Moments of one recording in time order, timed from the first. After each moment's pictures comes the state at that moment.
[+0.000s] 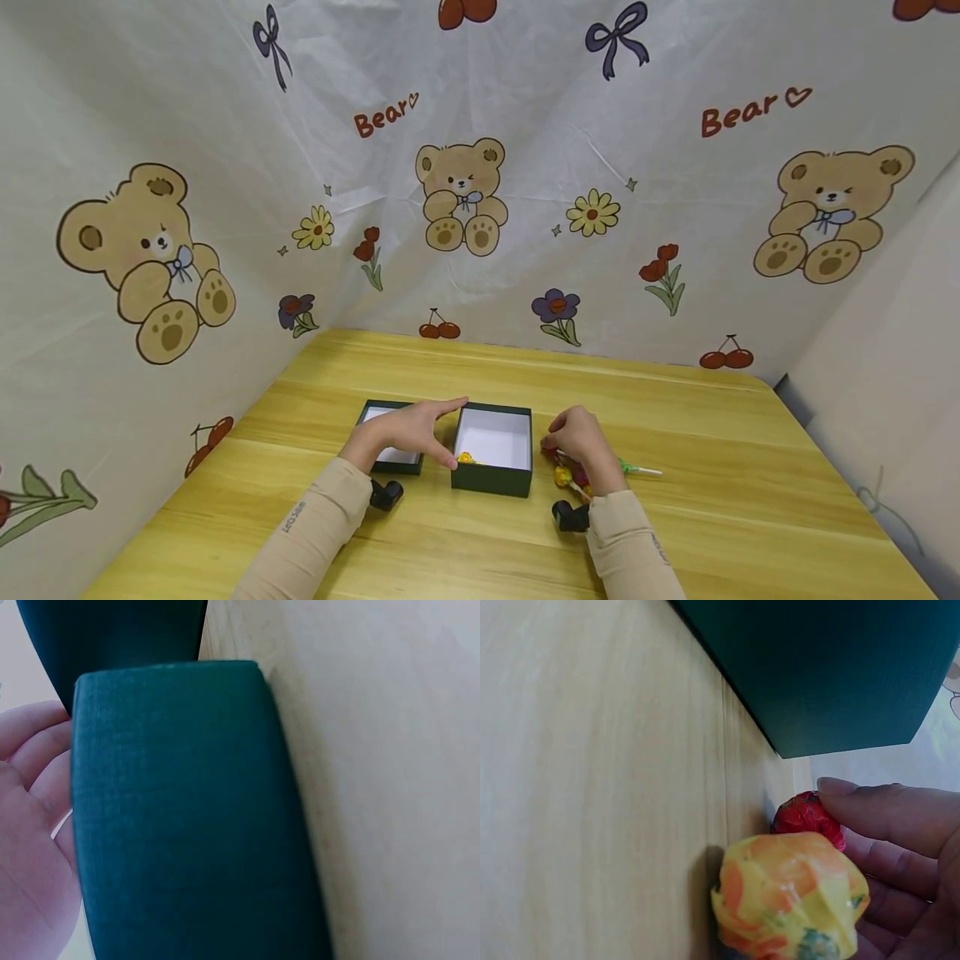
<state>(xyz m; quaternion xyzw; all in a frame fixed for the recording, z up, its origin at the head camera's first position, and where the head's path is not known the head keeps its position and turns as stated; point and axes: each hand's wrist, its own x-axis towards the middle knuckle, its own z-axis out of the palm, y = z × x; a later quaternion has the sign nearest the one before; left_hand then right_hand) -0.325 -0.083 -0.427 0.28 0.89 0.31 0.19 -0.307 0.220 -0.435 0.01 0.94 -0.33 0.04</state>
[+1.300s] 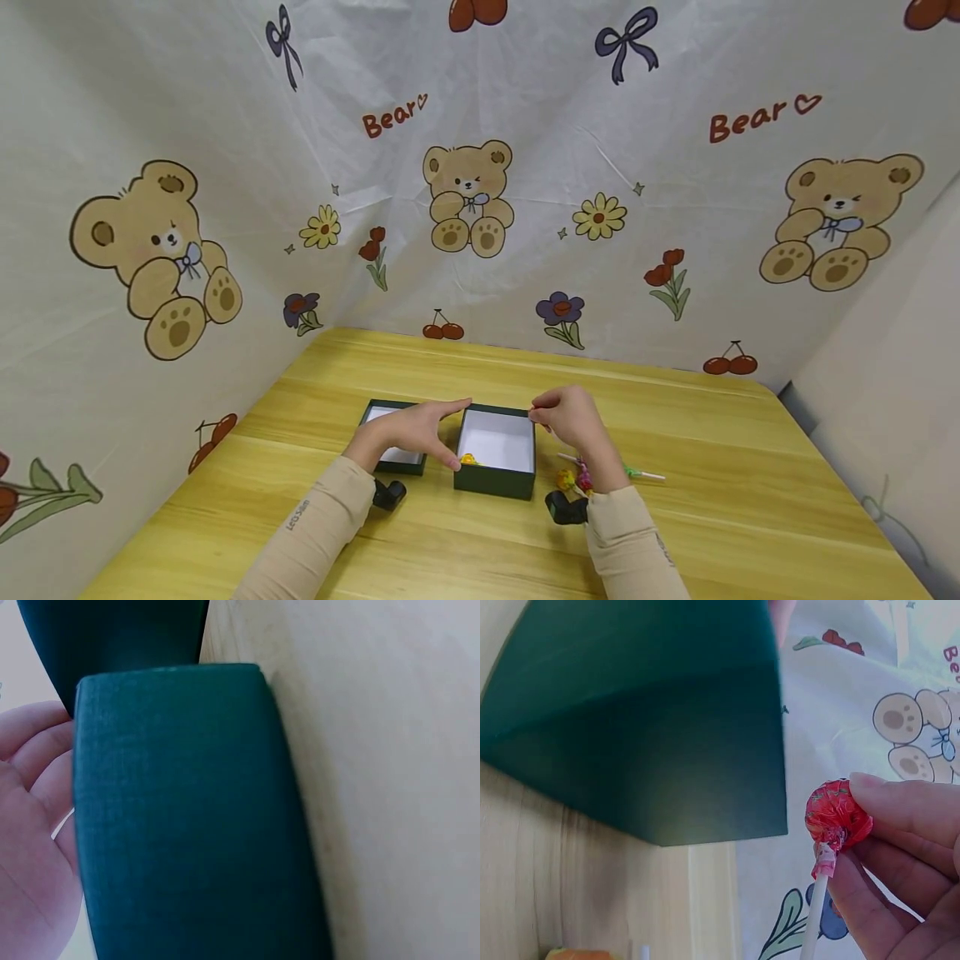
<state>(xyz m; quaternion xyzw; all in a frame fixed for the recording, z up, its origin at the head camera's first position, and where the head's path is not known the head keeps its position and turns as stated) -0.324 -0.084 -0.426 0.28 0.89 0.31 0.19 -0.297 0.196 -0.390 -0.06 0.92 -0.39 -0.01</state>
